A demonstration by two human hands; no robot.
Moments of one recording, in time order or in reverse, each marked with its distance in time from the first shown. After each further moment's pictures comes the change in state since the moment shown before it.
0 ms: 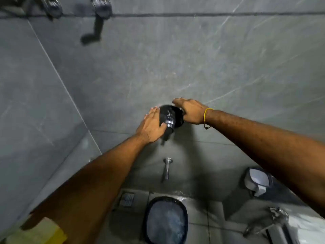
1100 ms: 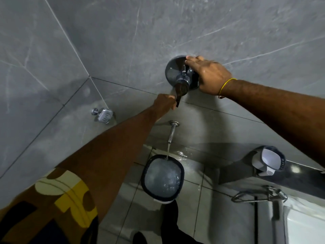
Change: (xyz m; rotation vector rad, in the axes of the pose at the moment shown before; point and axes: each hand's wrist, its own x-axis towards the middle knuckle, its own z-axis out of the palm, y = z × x) left_hand 0.019 -0.025 0.098 -0.719 -0.102 -0.548; right_hand 0.049 0.045 0.066 -0.205 0.071 -0.207
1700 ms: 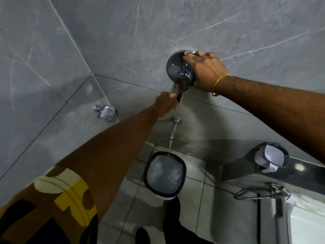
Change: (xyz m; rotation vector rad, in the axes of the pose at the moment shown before) left_hand 0.006 -0.017 0.012 0.146 0.029 0.026; right_hand 0.005 -0.020 0.003 -0.152 -0.005 0.071
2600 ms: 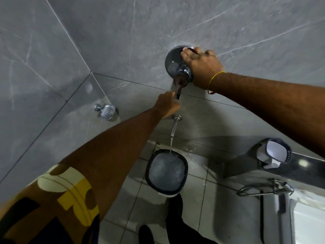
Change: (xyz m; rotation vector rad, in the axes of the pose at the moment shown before) left_hand 0.000 -0.008 0.014 0.409 0.032 0.203; right_hand 0.000 -0.004 0.012 -0.016 0.002 0.029
